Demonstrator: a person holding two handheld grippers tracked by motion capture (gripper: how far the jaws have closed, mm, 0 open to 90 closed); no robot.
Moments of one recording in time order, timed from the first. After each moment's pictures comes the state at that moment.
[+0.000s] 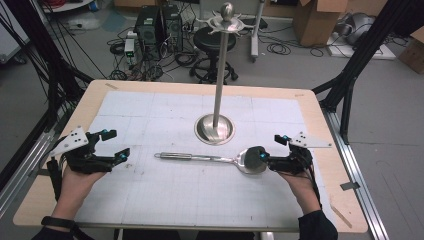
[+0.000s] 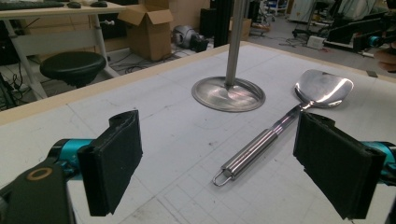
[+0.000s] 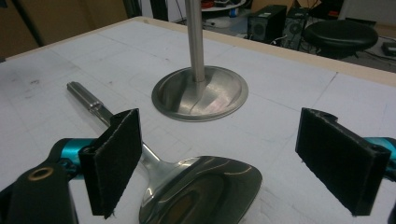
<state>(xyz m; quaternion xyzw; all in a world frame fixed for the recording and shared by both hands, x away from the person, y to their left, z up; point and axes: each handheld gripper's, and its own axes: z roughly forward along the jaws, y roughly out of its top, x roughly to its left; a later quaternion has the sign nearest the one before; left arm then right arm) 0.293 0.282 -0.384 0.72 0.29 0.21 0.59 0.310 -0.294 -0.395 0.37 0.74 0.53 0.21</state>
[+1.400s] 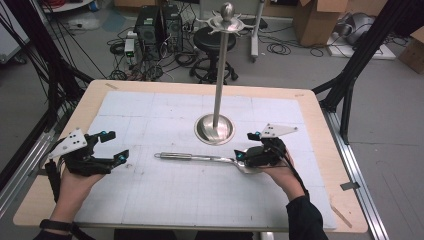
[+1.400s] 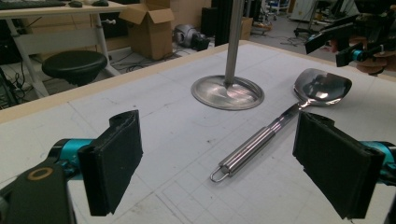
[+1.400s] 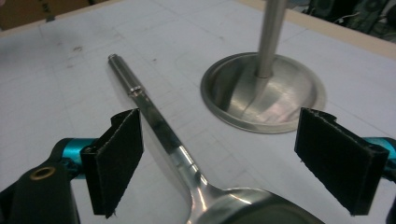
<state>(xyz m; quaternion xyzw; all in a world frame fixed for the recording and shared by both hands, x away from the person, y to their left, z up) 0.287 0.283 -0.383 0.73 0.29 0.21 0.59 0.344 -0.234 -0.396 0.28 0.81 0.49 0.13</state>
